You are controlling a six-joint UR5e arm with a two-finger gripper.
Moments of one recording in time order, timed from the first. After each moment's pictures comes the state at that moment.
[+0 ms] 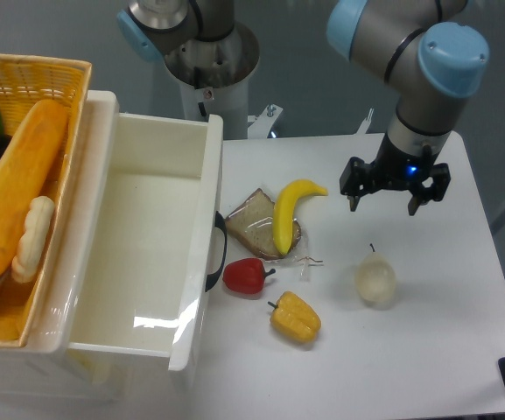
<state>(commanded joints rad) 2.79 -1.87 -1.48 -1.31 1.45 0.80</state>
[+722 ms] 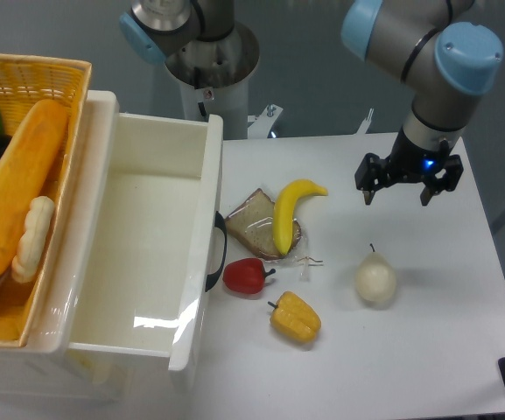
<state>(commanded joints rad) 2.83 -1.87 -1.56 -1.29 1.47 0.78</state>
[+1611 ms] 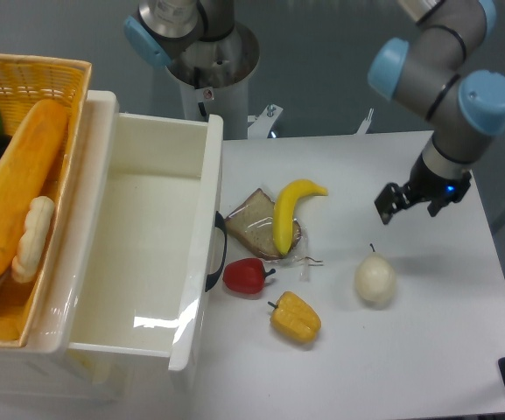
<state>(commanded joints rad) 2.85 -2.08 -1.49 -1.17 1.46 0.45</state>
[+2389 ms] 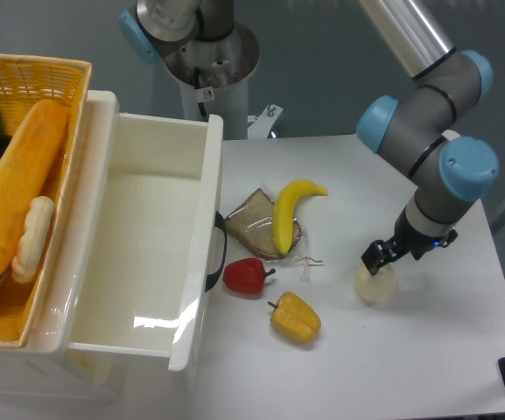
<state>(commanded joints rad) 2.75 -2.16 -1.45 -1.13 1.46 0.39</state>
